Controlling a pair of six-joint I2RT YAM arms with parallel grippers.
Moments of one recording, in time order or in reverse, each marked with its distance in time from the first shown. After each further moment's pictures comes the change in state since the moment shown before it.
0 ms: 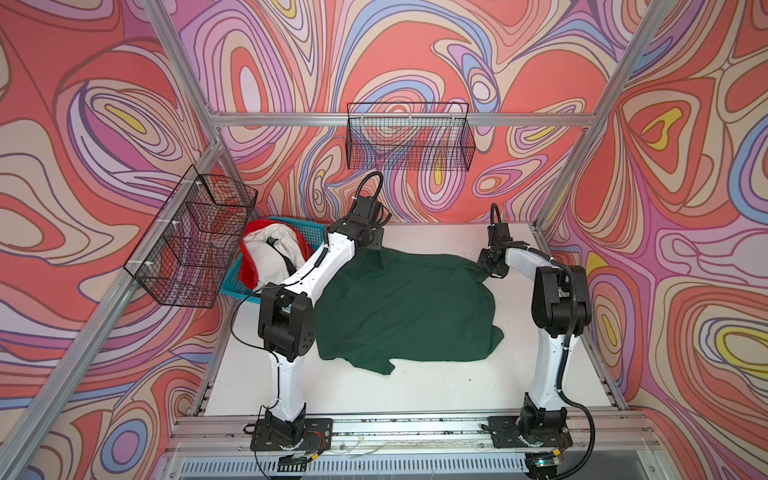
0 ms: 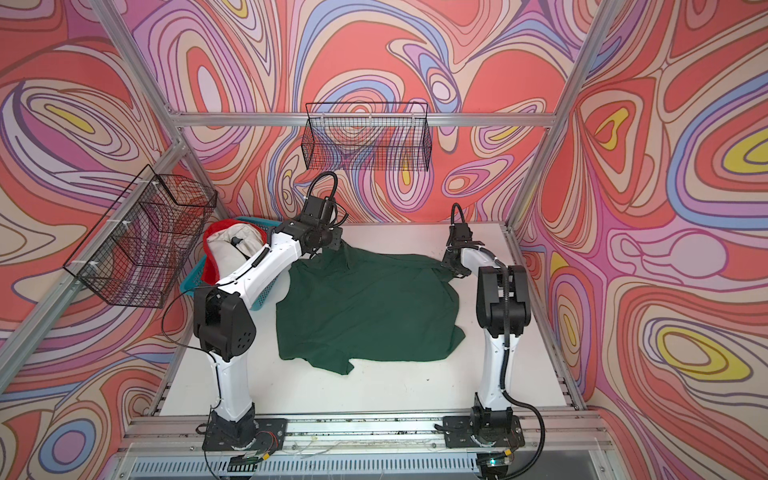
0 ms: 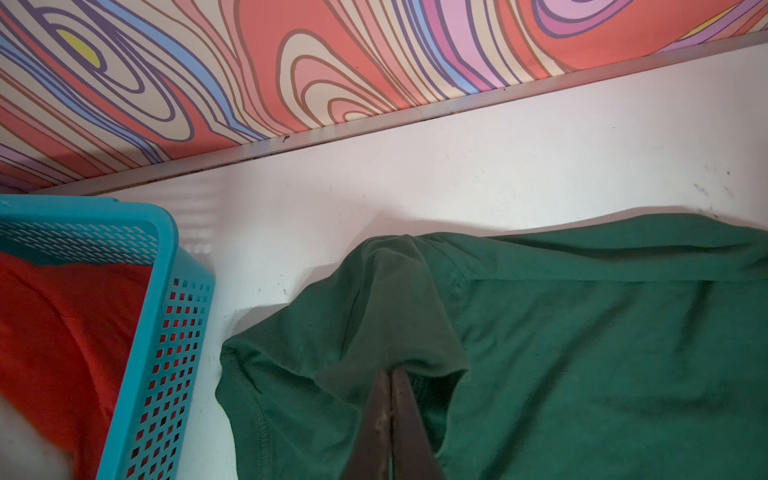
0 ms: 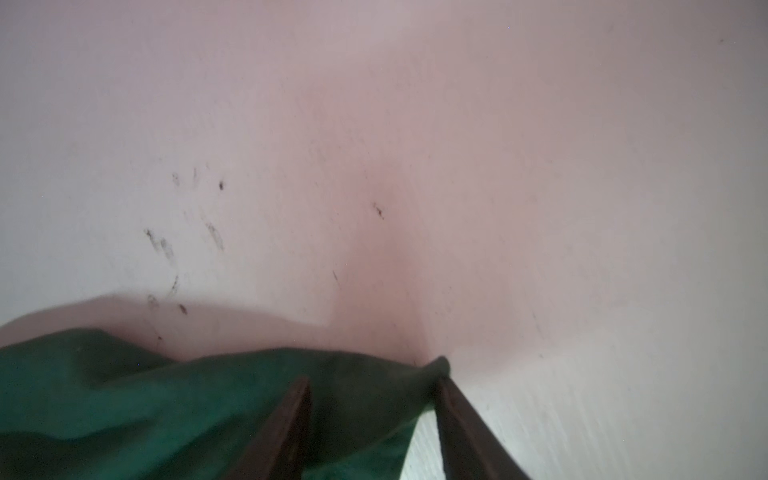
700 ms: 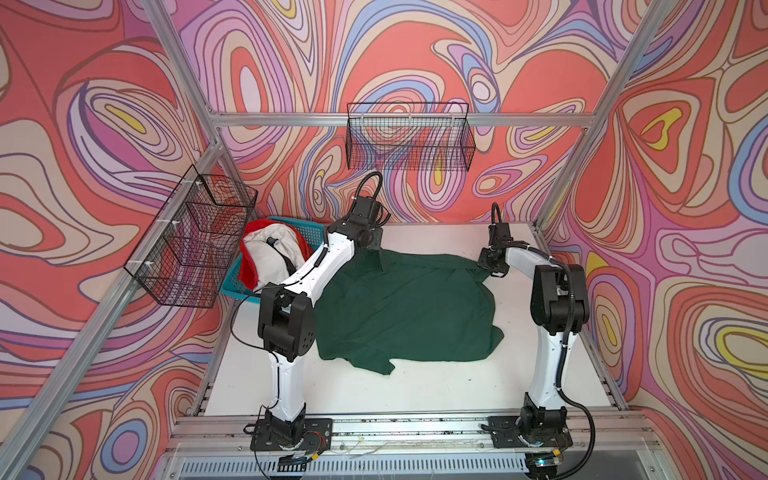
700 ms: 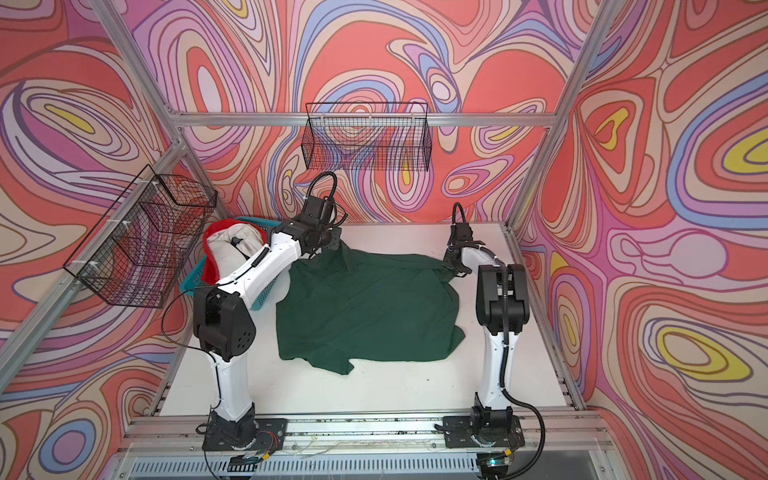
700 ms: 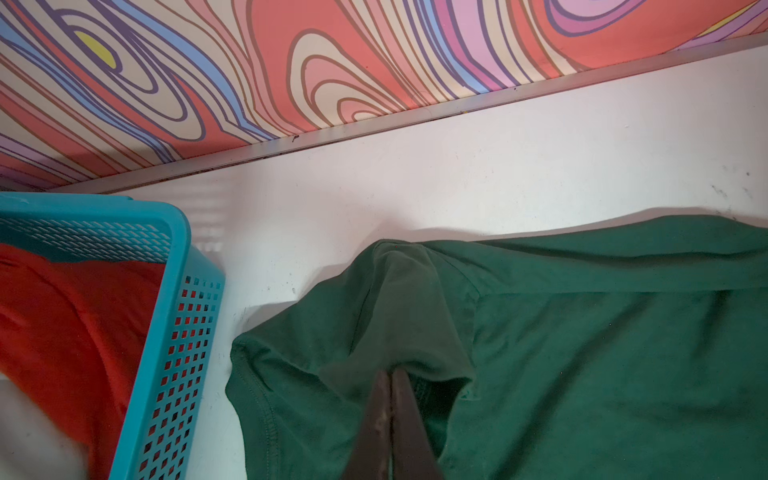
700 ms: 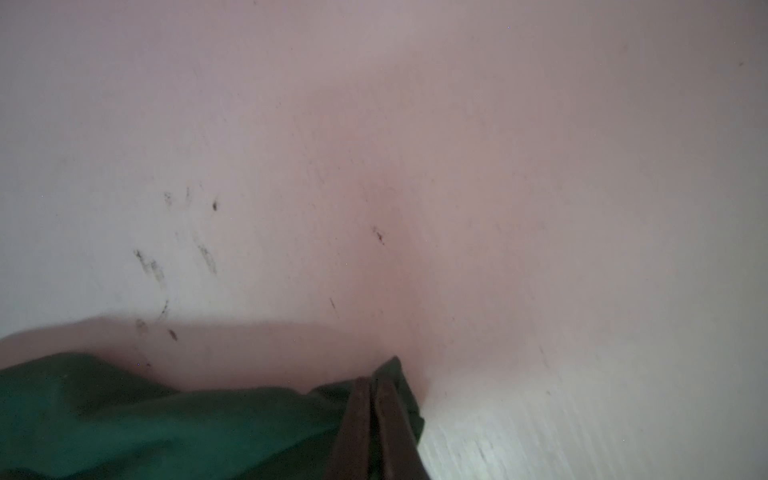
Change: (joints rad) left arm 0.006 0.000 0.001 0.000 -0.016 0.005; right arm -0.007 0.026 0.026 0.013 -0.009 -0.031
